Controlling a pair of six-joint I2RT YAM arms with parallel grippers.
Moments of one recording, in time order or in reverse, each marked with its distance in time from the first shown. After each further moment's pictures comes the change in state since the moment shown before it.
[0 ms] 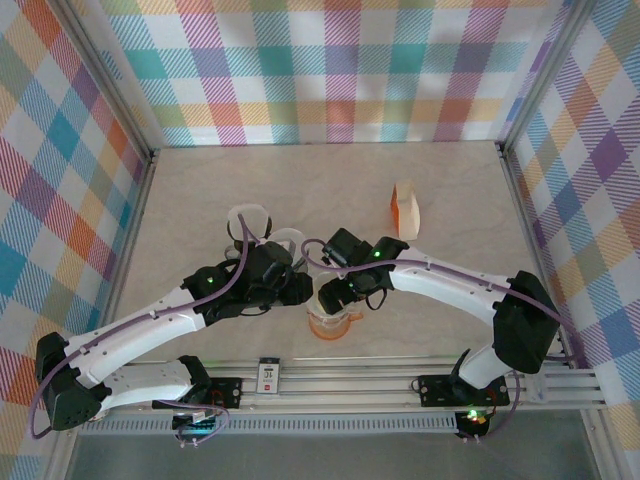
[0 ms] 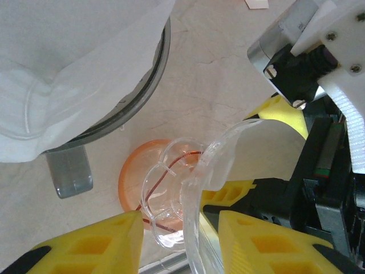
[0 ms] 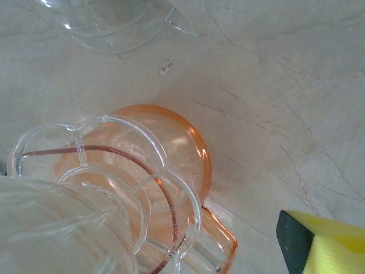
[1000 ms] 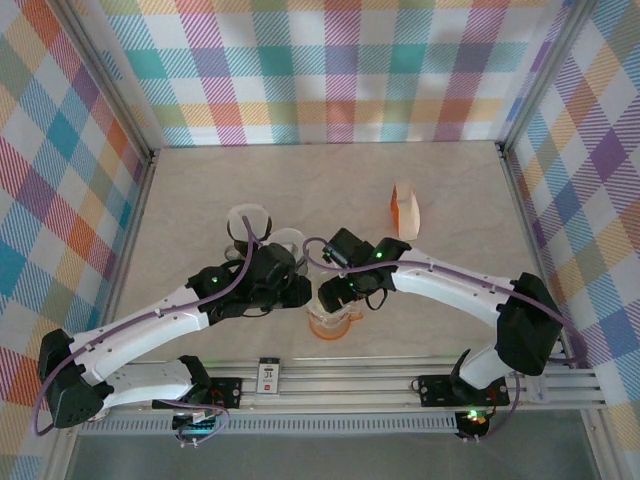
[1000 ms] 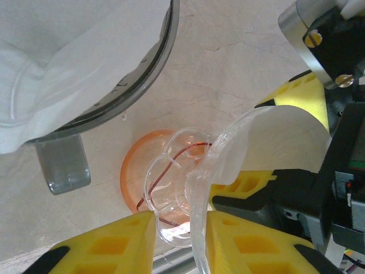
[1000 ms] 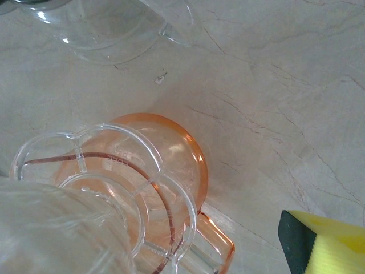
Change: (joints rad) left arm 0.000 0.021 -0.010 -0.004 0.021 -0.004; right arm 0.004 -0.016 -0.015 0.023 0.027 0.030
